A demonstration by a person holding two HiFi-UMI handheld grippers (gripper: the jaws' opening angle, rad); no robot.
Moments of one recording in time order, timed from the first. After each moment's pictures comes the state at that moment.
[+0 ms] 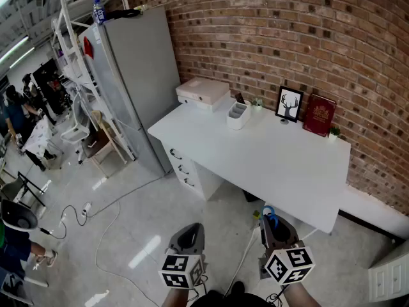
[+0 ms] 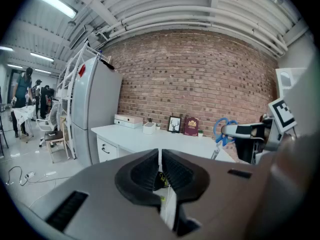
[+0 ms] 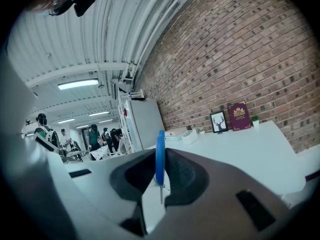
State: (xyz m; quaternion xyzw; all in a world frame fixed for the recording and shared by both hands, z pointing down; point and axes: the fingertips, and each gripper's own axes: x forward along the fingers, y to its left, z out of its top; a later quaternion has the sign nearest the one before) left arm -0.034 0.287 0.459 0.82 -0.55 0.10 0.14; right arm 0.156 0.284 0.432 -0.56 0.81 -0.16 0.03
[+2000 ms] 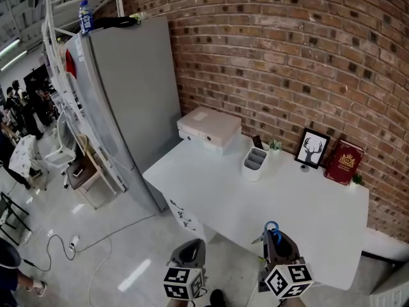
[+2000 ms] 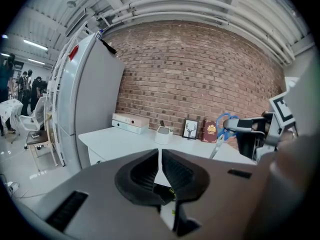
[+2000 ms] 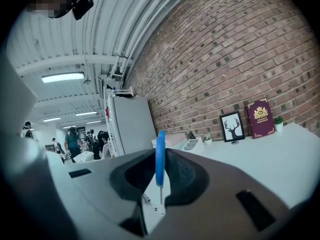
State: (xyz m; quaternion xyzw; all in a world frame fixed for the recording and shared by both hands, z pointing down) left arm -0.118 0.008 0.476 0.83 -0.52 0.10 0.16; right arm 0.081 0.017 0.423 -0.61 0.78 -0.15 0.04
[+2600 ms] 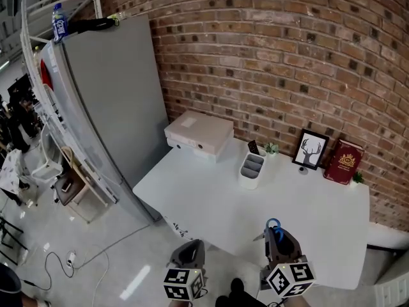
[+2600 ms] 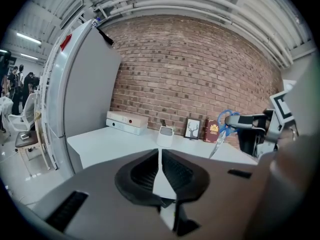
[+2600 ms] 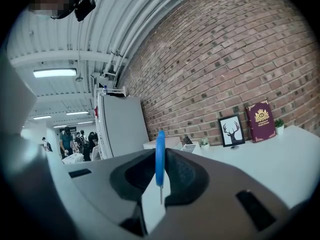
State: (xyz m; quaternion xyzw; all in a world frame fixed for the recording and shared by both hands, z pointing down) left arm -0.124 -0.077 0.486 0.85 -0.49 0.11 0.17; right arm 0.079 -0.054 0.420 -0.65 0.75 -0.14 0.04
